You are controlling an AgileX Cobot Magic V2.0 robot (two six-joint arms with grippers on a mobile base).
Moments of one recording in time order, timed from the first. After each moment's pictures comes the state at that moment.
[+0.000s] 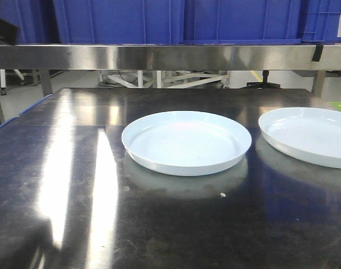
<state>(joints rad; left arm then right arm) -0.41 1.00 -0.55 -0.12 -0.01 0.12 -0.02 -0.01 0.03 0.08 0.10 0.01</state>
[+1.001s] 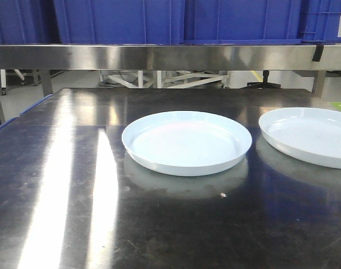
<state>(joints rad) -0.12 0.42 -0.38 -0.11 0.16 0.12 -0.02 -0.01 0.03 0.08 0.09 0.01</state>
